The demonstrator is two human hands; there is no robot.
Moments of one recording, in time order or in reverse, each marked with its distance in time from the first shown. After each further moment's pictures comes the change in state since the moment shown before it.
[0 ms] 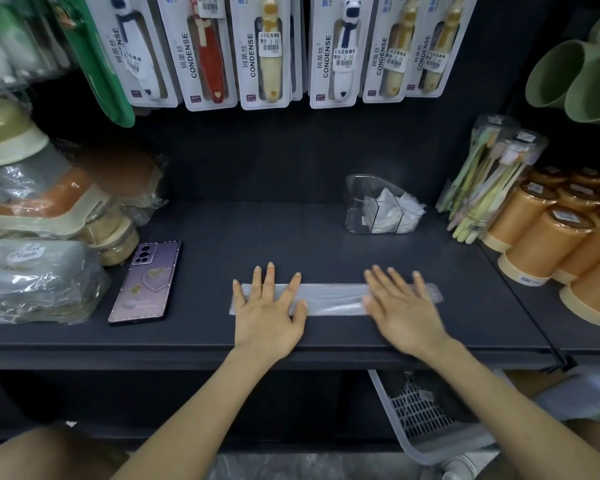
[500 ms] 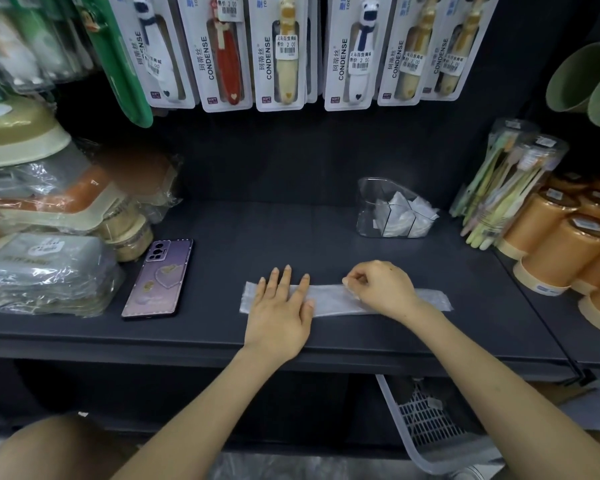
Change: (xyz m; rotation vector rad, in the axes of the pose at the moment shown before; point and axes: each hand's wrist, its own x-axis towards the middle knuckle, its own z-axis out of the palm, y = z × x) left_hand 0.001 -0.002 0.004 -0.052 0.070 0.085; right_hand 0.043 -0.038 -0.038 0.346 0.099 -0.011
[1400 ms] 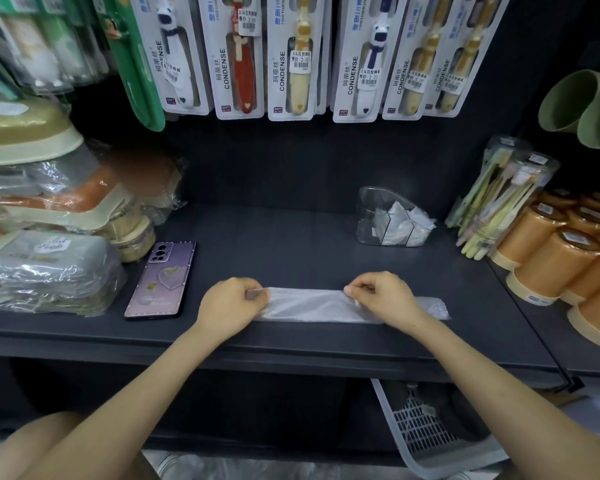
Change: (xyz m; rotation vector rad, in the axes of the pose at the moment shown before) left_hand -0.003 -0.066 -0.041 -0.455 0.135 -0.131; right_hand -0.009 0.007 -0.003 0.254 -0.050 0.000
